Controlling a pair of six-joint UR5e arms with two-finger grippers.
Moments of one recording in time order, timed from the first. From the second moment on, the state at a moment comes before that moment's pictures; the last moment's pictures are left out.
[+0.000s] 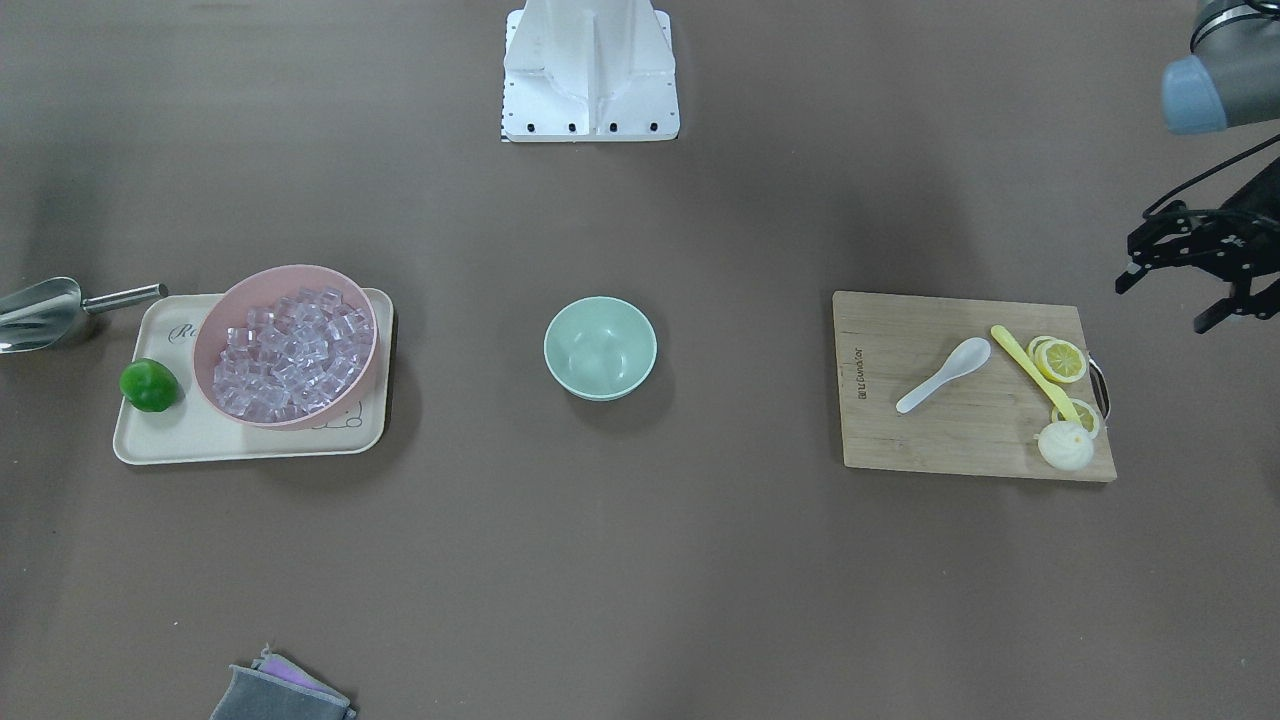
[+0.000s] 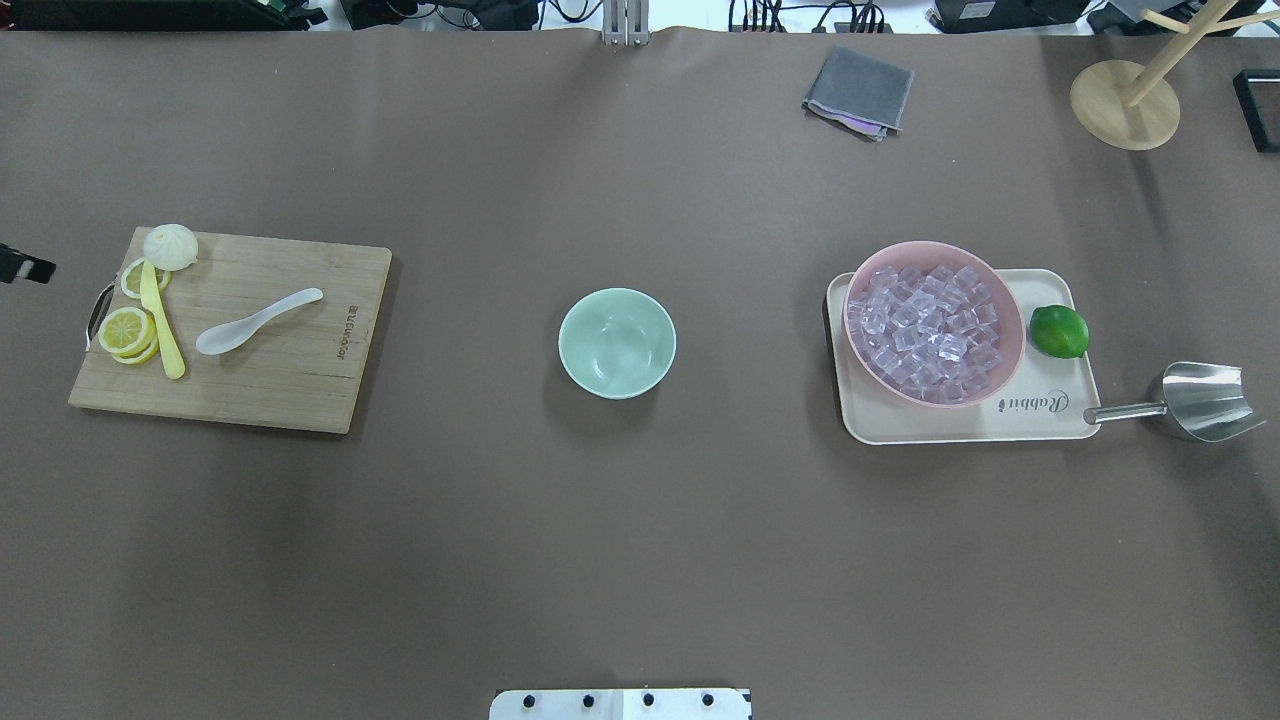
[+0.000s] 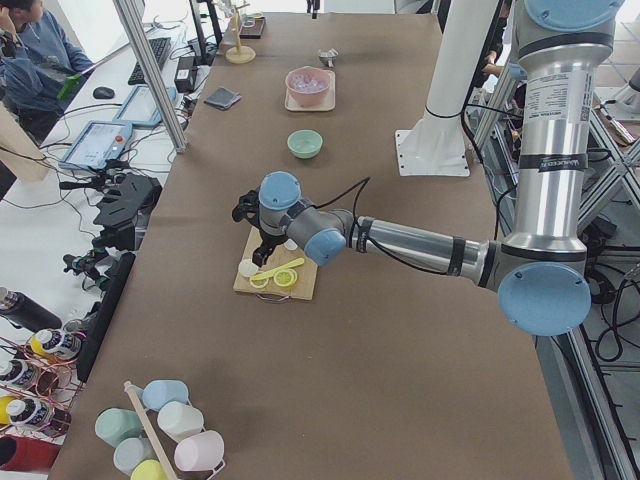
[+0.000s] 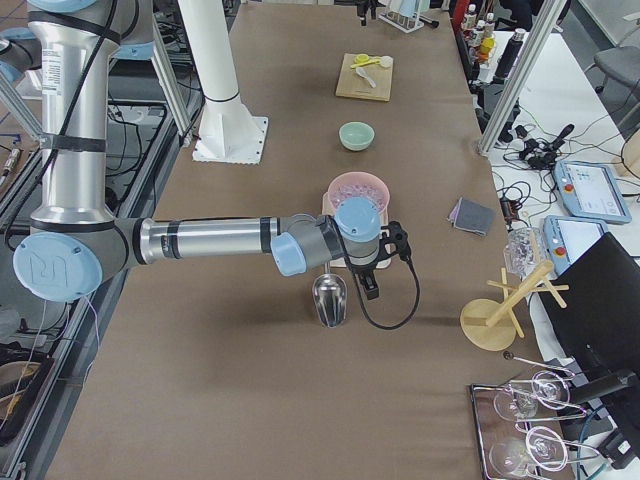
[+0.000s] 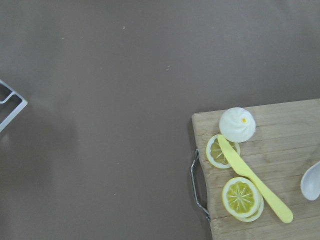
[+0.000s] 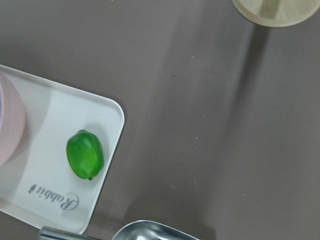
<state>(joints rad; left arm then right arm) -1.21 -1.59 -1.73 -2.11 -2.34 -0.20 1.43 -1.64 1.74 -1.25 2.47 0.05</state>
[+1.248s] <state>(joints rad) -0.88 -1.83 -1.53 -2.12 -2.15 -0.19 1.13 -1.47 1.88 -1.25 2.31 0.35</state>
